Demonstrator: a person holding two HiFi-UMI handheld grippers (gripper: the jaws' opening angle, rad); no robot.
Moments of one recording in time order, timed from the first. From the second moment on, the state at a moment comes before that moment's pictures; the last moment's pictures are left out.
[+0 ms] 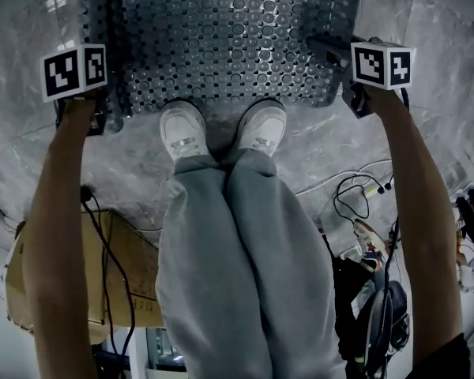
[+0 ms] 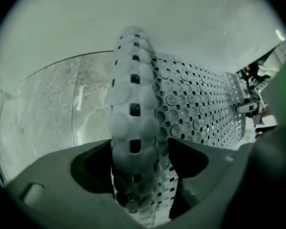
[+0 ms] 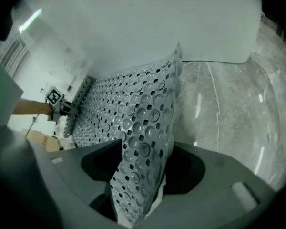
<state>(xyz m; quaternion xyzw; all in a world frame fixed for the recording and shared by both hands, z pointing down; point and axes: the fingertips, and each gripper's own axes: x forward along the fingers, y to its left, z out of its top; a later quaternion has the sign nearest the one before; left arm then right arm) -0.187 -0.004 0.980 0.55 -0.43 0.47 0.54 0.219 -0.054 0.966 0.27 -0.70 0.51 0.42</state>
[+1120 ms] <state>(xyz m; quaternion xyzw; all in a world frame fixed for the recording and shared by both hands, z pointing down) -0.108 0.037 0.806 0.65 -0.33 0.50 0.47 0.156 0.000 0.834 0.30 -0.70 0.42 0.49</state>
